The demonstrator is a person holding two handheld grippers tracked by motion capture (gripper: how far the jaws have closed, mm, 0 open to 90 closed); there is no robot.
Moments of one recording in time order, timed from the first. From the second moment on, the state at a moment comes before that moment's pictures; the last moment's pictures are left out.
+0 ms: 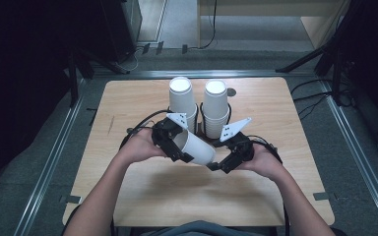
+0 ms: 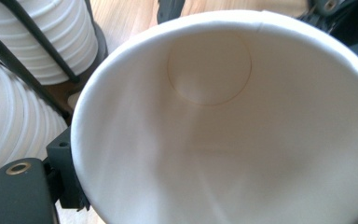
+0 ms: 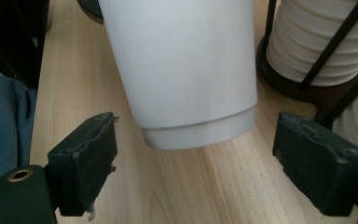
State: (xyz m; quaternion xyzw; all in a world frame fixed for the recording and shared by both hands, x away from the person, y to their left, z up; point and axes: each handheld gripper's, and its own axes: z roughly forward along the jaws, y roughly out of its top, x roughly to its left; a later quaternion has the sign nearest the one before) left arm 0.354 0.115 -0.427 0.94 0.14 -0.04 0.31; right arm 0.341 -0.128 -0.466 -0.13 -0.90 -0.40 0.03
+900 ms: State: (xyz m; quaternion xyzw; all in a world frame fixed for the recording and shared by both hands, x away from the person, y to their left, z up) left arm 0.369 0.077 -0.435 0.97 0.13 -0.05 0.19; right arm 0.345 -0.114 -0.479 -0.12 -0.91 -0.39 0.02
